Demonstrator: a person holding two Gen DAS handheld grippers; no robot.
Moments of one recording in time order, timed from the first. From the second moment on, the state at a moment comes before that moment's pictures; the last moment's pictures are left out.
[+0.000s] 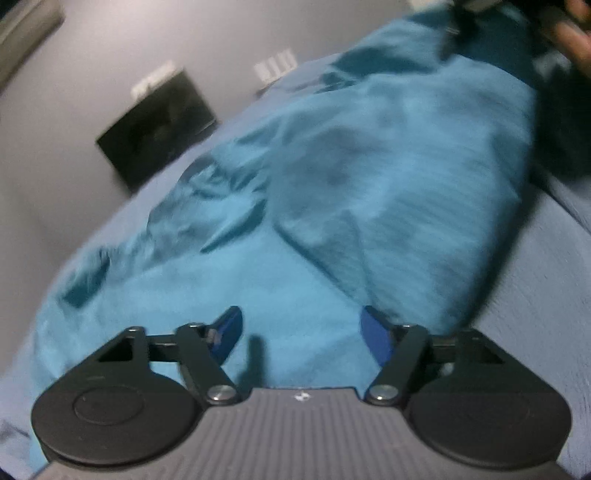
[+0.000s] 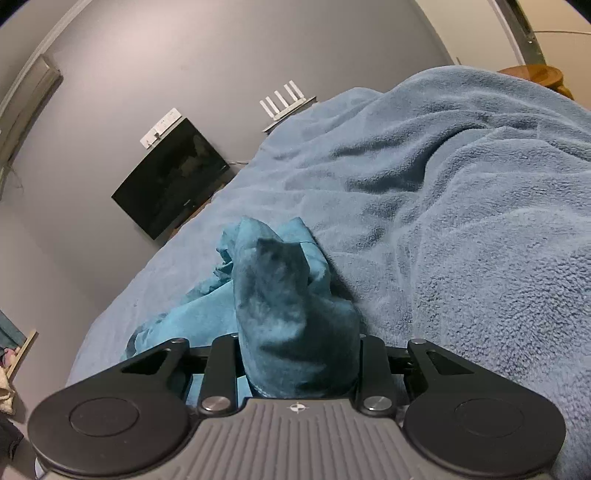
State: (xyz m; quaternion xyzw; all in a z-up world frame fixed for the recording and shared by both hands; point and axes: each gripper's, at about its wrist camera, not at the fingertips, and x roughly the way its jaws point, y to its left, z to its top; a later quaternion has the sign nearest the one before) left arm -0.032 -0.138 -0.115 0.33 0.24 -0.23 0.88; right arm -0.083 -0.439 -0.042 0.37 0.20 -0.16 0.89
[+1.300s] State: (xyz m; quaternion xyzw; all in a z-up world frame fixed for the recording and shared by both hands) left arm 0.072 0.163 -0.013 -0.17 0.30 0.00 0.94; right arm -0.059 -0.058 0.100 -0.16 0.15 0.14 0.97
